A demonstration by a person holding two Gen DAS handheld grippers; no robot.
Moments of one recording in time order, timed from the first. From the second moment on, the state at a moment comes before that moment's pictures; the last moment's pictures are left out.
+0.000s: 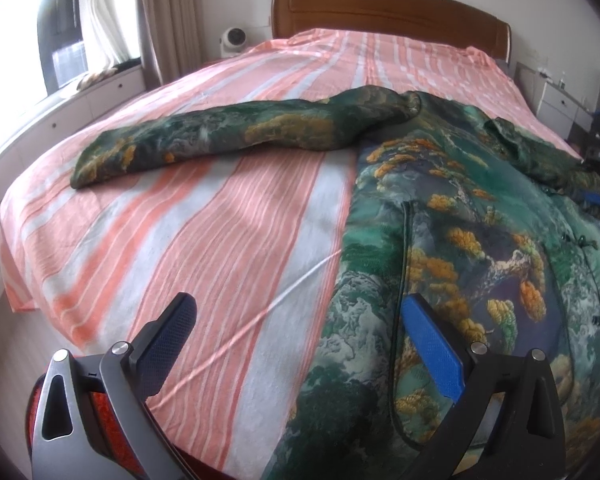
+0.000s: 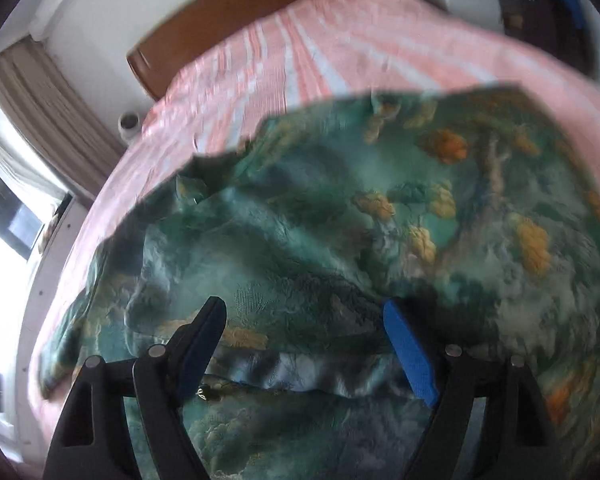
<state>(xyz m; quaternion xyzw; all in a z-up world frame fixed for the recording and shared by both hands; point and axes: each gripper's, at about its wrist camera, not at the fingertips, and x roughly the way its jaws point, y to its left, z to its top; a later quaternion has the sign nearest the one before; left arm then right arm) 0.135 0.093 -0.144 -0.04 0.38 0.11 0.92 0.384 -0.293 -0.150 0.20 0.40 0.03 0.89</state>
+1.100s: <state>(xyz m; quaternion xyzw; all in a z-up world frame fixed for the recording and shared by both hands) 0.110 0.120 -0.124 -0.18 0.39 0.00 0.90 0.123 -0.225 -0.127 -0.01 0.27 0.10 0.96</state>
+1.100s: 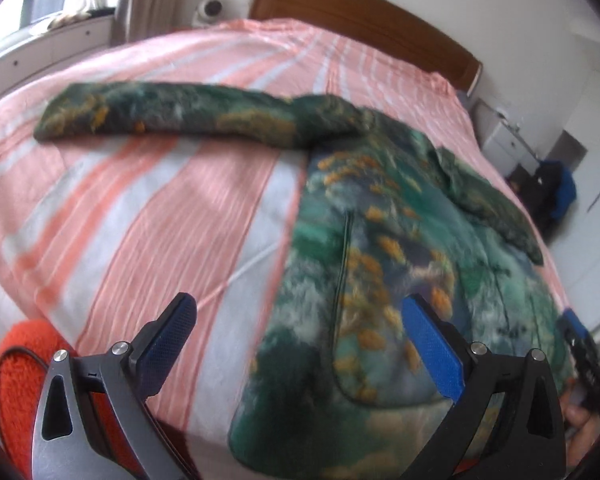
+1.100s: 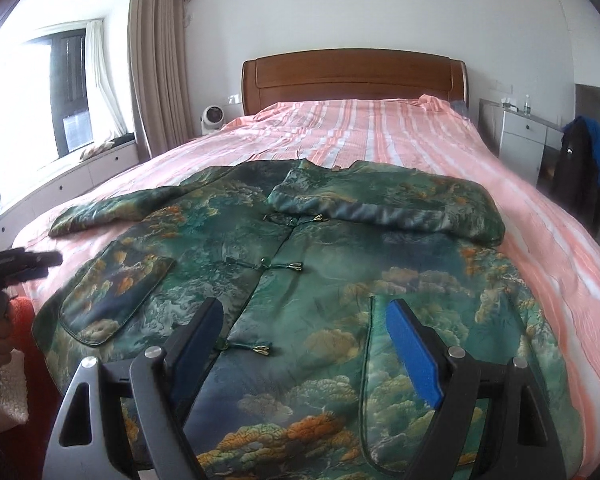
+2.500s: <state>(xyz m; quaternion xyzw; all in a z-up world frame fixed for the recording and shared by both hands) 0.085 0.117 -0.153 -0.17 0.55 -0.06 0.82 0.123 -0.223 -0.129 -0.01 0.26 0.12 0.96</state>
